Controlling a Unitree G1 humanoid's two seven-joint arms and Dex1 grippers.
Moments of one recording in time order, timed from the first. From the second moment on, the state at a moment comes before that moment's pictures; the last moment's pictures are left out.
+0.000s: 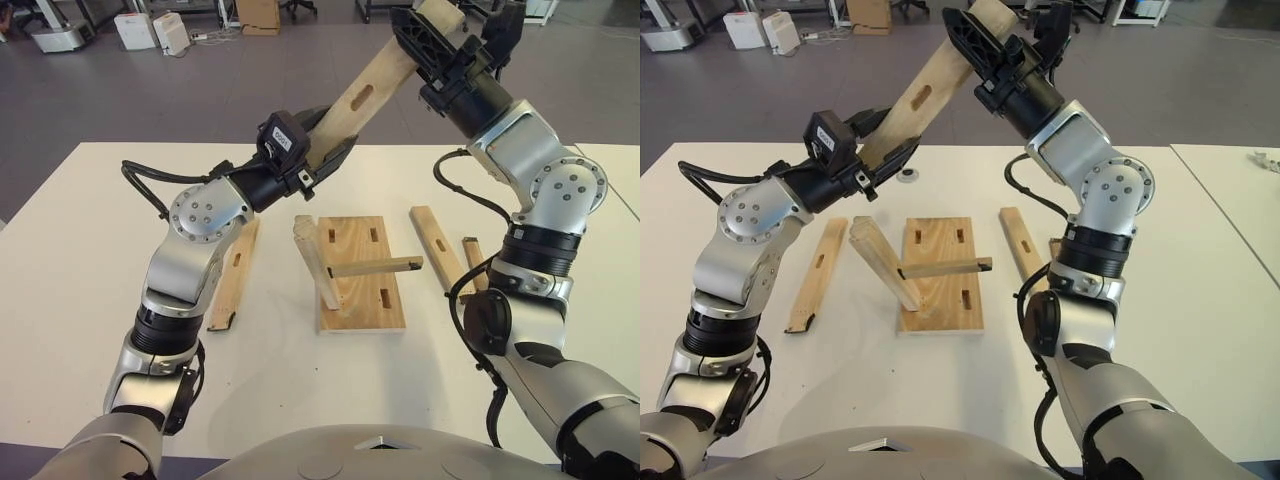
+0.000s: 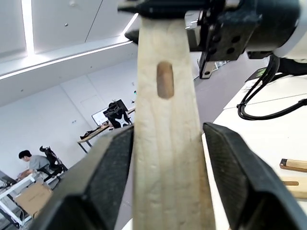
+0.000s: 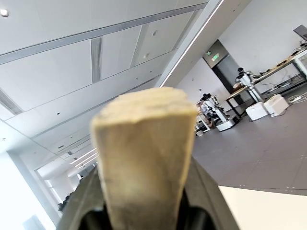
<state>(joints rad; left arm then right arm) -0.49 0.40 -0.14 -0.40 -0.20 0.32 -0.52 -0.85 -0.17 -0.41 0.02 1.21 0.94 0.20</state>
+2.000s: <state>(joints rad) -0.21 0.27 -0.14 -0.82 -0.42 0.58 -0.27 0.16 -0.54 -0.10 -0.74 0.78 0.69 0.09</state>
